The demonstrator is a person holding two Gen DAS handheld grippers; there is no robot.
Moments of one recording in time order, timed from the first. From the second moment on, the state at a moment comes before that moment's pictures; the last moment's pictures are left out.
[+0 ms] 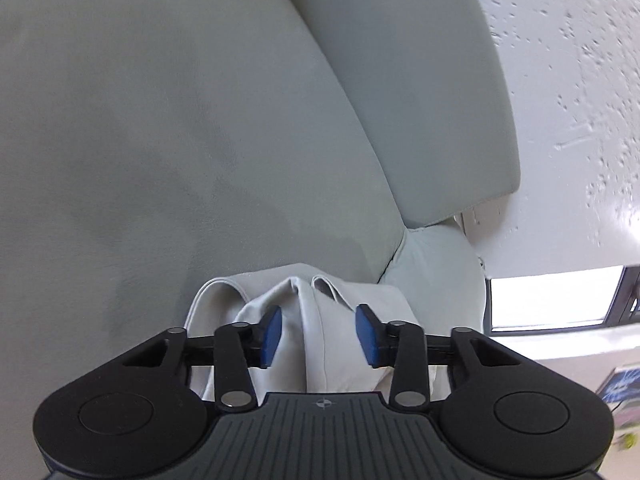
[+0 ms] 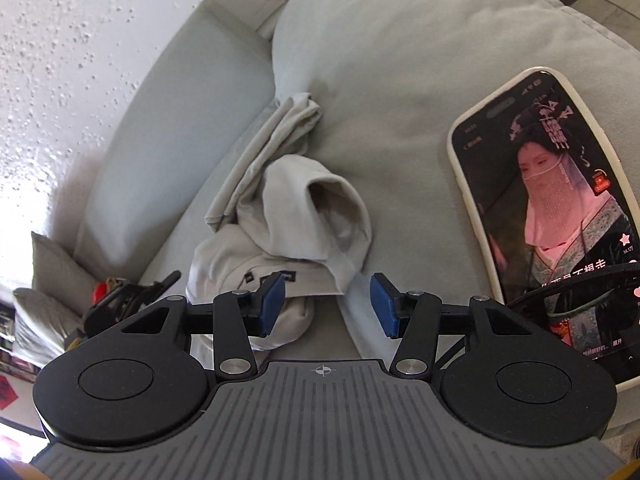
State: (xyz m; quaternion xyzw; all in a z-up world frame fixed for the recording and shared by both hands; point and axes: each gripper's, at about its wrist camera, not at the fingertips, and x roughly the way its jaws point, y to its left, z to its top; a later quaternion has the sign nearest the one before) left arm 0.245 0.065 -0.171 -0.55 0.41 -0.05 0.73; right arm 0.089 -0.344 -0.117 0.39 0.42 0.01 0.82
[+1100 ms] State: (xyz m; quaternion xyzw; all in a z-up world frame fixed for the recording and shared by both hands) left arm 0.174 0.103 -0.032 -0.39 0.26 -0.13 0.87; right arm 0.079 -0.346 -0.061 0.49 0.36 0.06 0.79
